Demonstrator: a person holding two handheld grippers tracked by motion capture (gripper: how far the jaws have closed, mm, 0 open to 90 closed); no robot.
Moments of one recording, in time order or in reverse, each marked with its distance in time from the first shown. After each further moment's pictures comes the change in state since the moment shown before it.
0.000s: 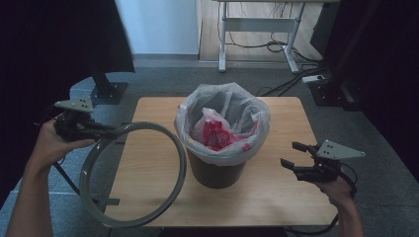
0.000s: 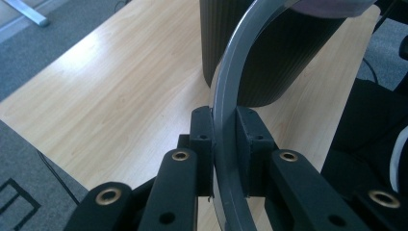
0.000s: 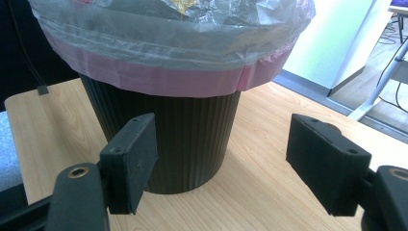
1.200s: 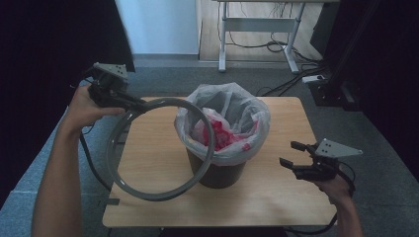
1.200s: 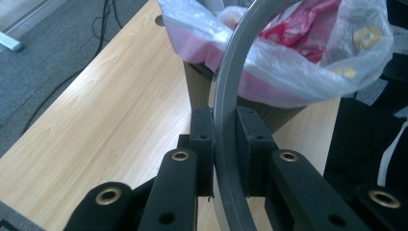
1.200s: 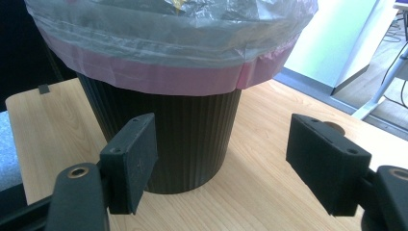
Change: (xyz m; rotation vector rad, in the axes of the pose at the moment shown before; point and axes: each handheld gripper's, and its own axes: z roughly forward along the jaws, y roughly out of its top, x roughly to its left) left arm 0.011 0.103 0.034 0.026 -0.082 0.069; right arm -0.004 -0.002 0.005 0.006 0.013 0.004
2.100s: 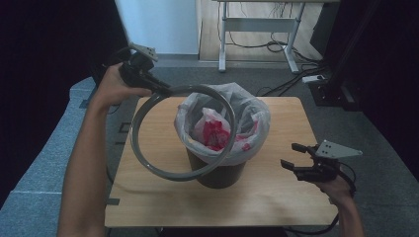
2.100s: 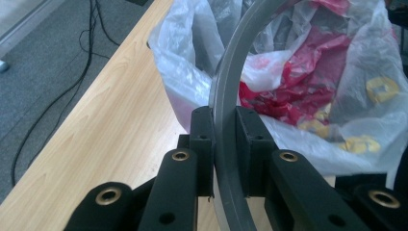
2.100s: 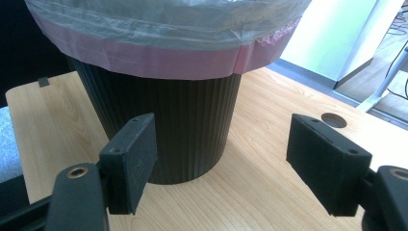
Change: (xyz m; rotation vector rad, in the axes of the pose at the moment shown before) left arm 0.018 0.067 0.040 0.022 -0.046 0.065; right arm -0.005 -0.008 -0.001 0.023 0.007 0.006
